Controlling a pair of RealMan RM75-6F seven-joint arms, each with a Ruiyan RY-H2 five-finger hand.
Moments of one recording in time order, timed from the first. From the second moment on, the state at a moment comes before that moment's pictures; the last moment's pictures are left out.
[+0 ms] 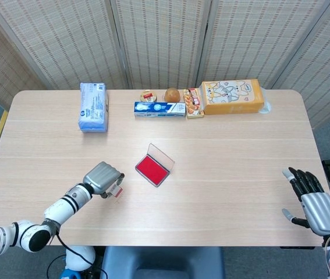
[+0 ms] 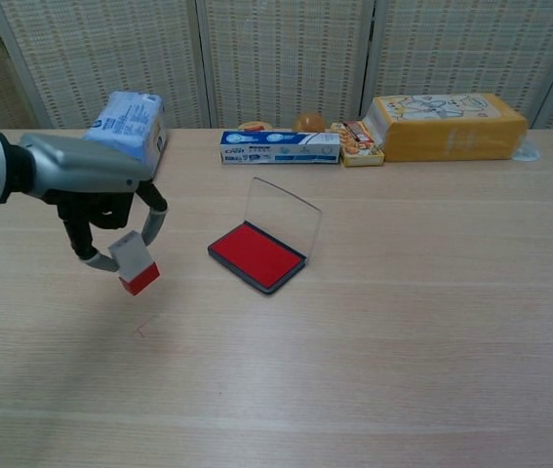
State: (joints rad) left arm -0.97 -1.23 -0.04 -1.73 0.93 0.69 0.54; right arm 0.10 -1.03 -0.01 -1.66 -1.59 1.42 0.05
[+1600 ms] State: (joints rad) left arm -1.46 -1.58 -0.03 -1.21 0.55 0.47 0.51; right arm 0.07 -0.96 0.03 -1.61 -1.53 1.47 0.30
